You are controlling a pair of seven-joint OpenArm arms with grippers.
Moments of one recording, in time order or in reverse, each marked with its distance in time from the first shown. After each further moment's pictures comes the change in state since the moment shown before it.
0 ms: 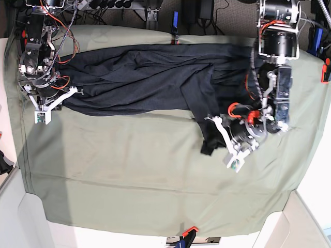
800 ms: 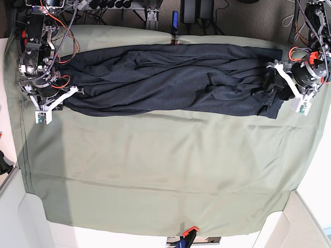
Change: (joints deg) left arm 31.0 -8.0 -28.9 16.0 -10.2 -1.8 4.5; right arm 0.0 0.0 0.0 0.0 0.2 1.1 0.2
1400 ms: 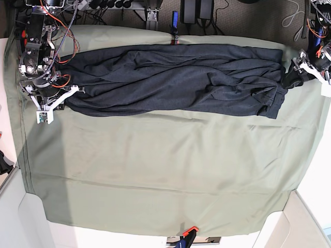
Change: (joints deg) left arm -2.1 -1.6 -10.3 -27.4 -30.2 -6.4 5.0; right arm -0.1 0.0 0.0 0.0 0.0 1.5 0.0
